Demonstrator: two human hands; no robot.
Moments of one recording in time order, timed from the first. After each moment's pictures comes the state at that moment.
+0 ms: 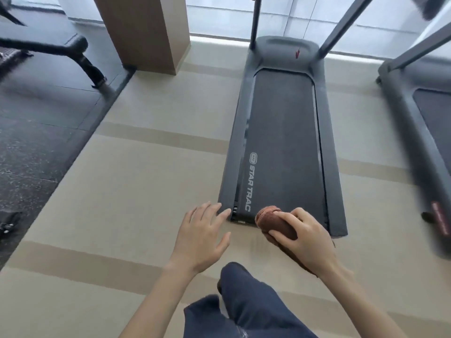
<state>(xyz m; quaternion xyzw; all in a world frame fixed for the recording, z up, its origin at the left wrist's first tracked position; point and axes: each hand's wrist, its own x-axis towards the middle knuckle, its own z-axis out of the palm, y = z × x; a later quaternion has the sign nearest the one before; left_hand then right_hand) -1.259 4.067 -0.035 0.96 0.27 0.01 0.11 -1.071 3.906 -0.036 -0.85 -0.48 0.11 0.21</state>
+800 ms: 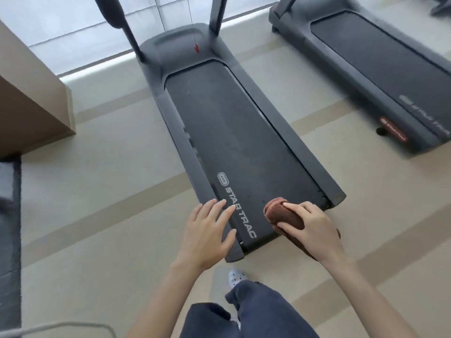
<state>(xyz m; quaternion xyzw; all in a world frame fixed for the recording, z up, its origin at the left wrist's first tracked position) -1.011 4.326 -0.067 0.99 -0.02 -0.08 0.12 -0.941 4.082 -0.086 -0.95 -0.14 0.09 0.27</state>
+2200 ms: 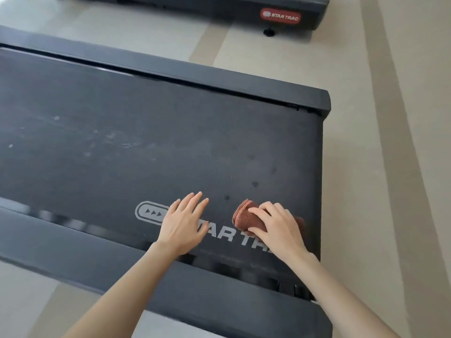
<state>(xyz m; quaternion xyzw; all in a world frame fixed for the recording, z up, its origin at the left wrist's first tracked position) -0.687 4.430 -0.724 0.90 -0.42 -0.12 0.05 -0.833 4.231 -0.717 -0.97 0.17 0.02 0.16</state>
